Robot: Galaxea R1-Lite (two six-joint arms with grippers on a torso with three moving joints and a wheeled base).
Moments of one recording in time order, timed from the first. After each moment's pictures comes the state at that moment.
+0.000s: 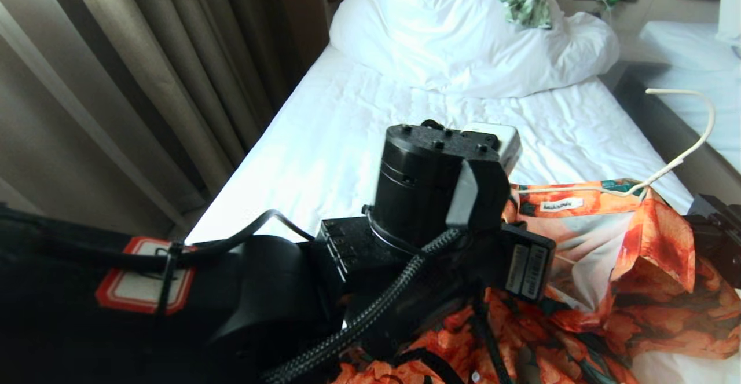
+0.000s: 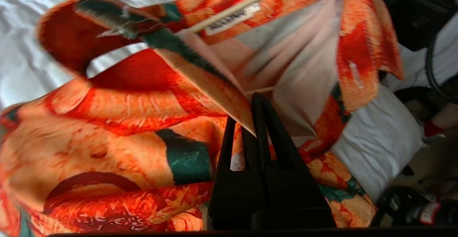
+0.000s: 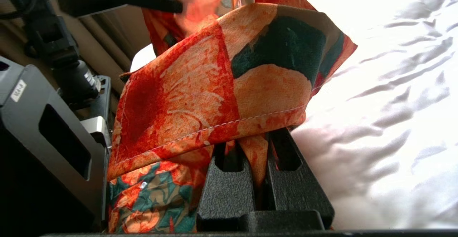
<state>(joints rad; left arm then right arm) -1.14 1.84 -1.23 -0.37 0.26 -0.15 -0.30 1.58 -0.73 -0.46 1.52 -0.36</state>
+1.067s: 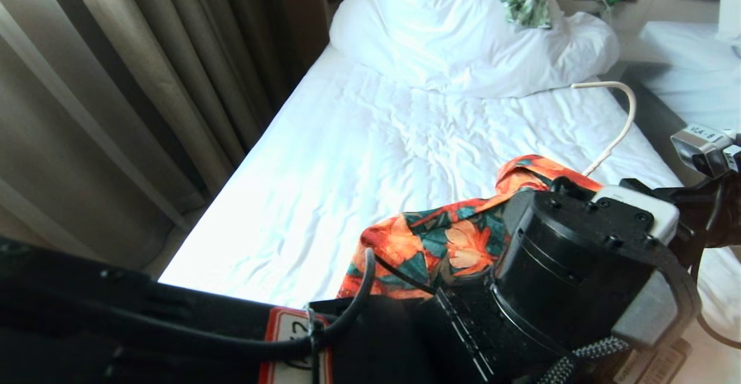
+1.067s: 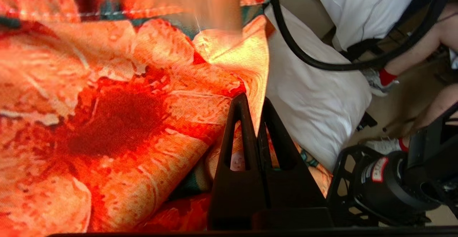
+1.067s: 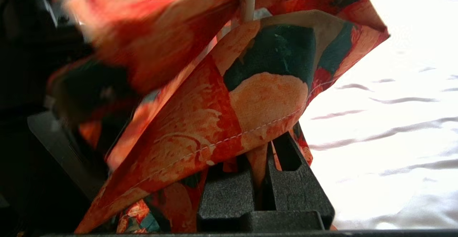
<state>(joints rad) -1.28 1.99 -1.36 -0.36 0.16 -0.10 -0.04 1.68 -0.88 -0.46 1.52 -0.36</state>
